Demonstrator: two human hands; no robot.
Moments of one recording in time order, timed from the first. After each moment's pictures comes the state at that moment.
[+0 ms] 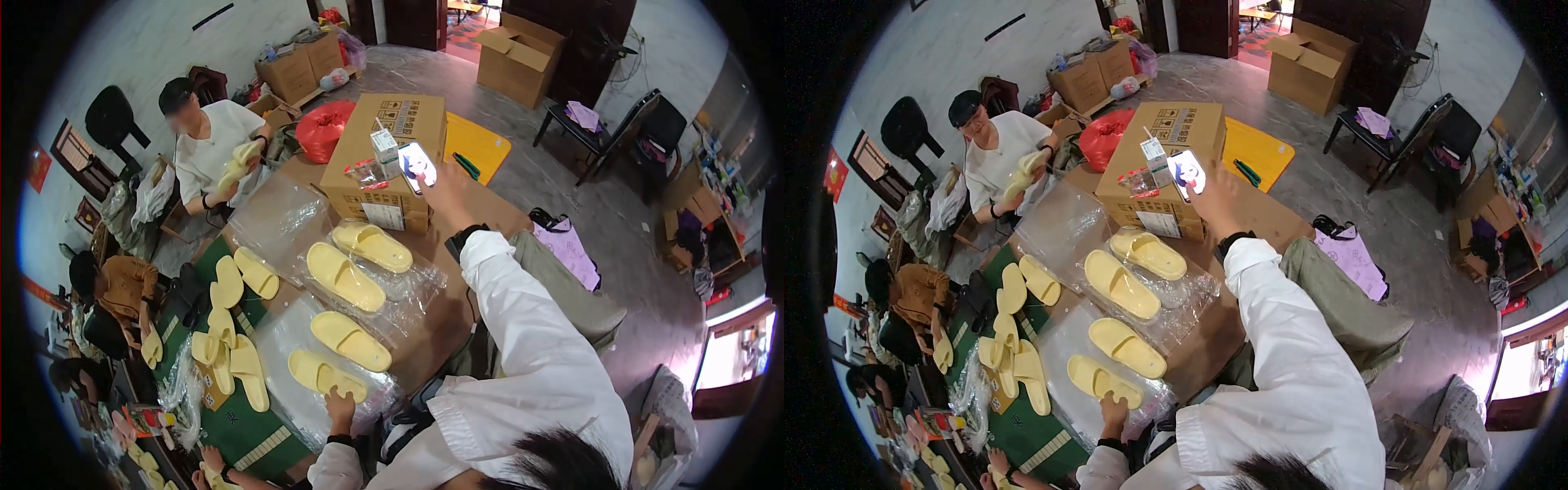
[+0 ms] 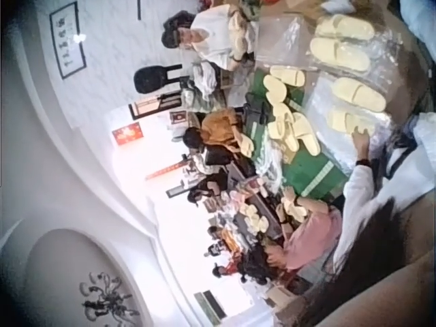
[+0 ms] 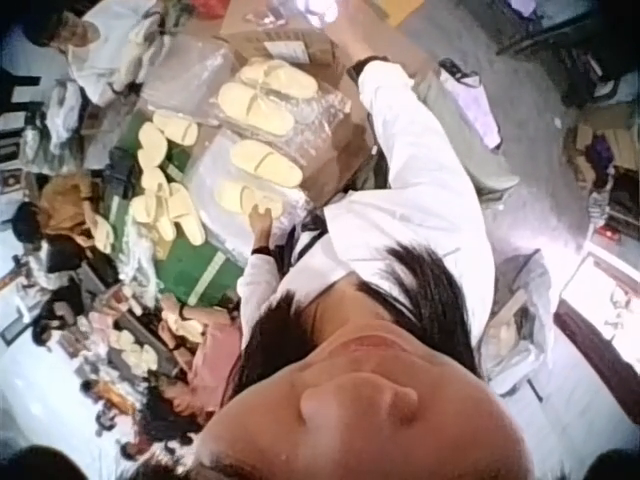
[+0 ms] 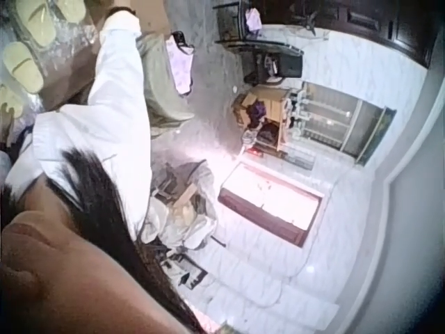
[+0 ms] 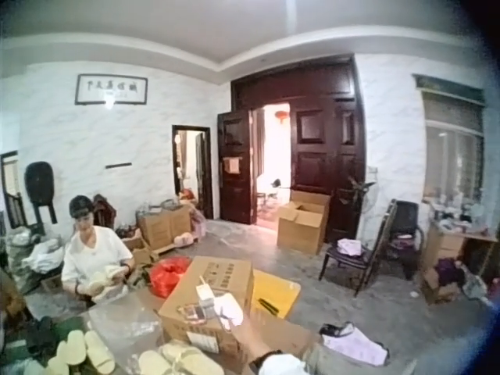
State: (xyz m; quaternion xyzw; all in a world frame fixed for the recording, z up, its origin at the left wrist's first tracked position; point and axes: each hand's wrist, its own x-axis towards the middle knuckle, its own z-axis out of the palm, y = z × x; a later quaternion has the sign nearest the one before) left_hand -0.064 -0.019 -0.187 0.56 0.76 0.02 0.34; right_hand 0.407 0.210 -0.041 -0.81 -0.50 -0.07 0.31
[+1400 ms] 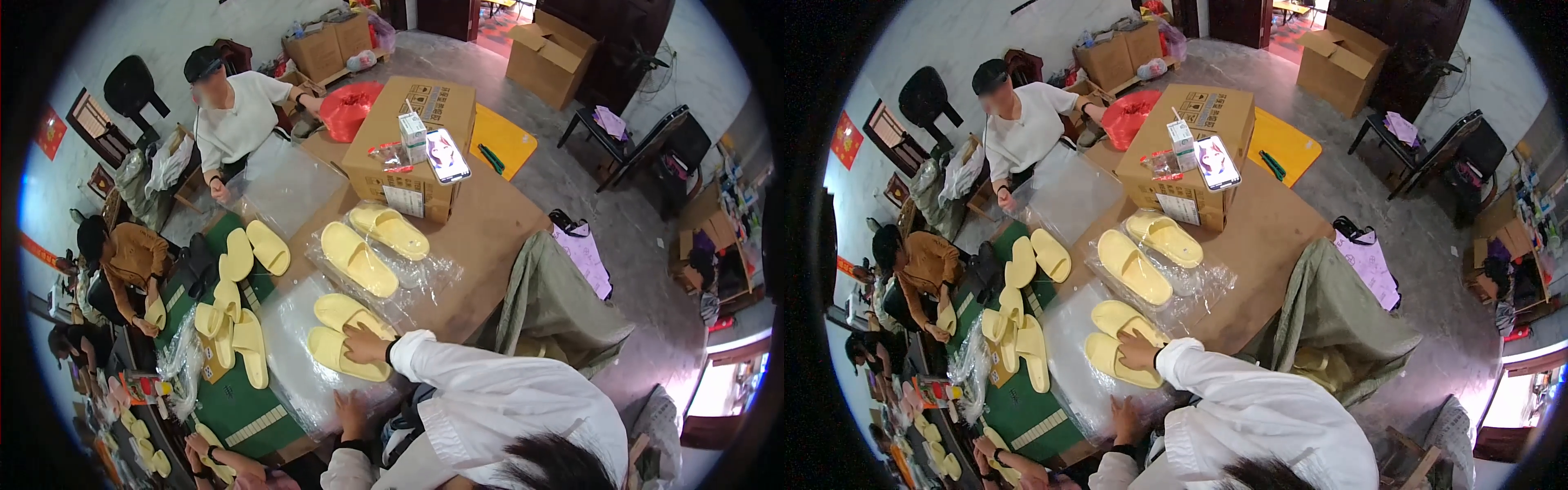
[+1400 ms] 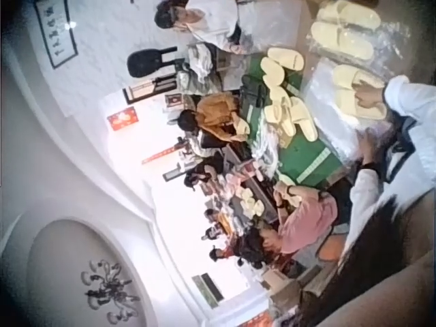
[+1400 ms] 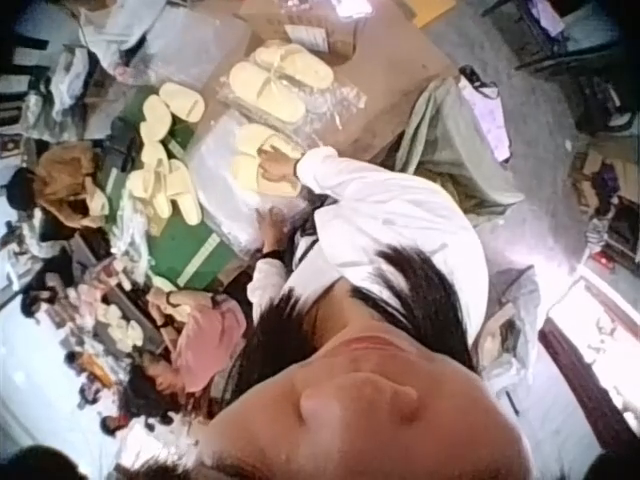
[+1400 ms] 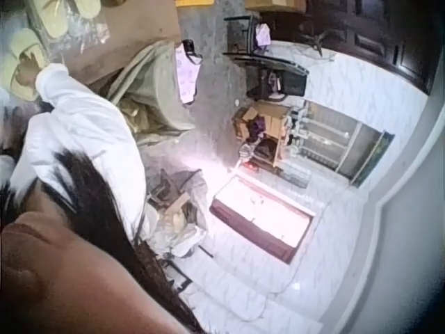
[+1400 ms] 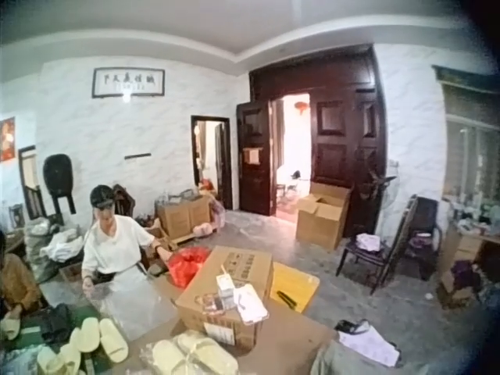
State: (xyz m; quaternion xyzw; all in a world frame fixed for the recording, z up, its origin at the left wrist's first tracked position) left_hand -0.111 -0.108 -0.257 0.77 0.62 0.02 0.16; right_hand 0.089 0.058 -0.203 -0.46 -0.82 0.29 0.14
